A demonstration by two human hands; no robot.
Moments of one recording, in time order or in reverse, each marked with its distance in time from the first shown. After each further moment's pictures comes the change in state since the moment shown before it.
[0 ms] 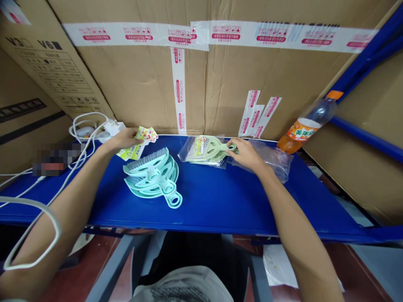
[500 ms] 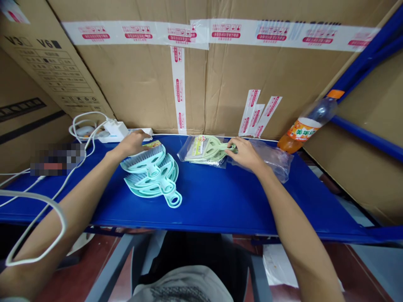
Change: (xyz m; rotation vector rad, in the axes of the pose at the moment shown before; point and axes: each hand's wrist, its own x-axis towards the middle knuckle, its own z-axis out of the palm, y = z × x) left_hand -0.004 0.008 0.024 0.412 0.023 0.187; right_hand -0.001 -0.004 0.002 -0.055 0.020 0.022
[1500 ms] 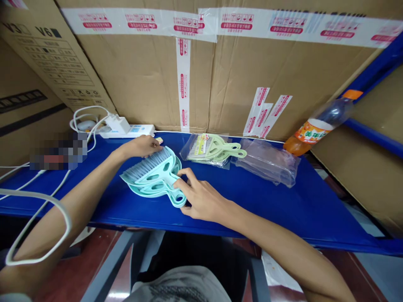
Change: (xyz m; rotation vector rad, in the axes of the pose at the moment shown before) left_hand -0.024 0.062 -0.019 -0.120 -0.314 -0.025; right_hand -0.063 -0.185 0.033 0.239 -0.317 -0.348
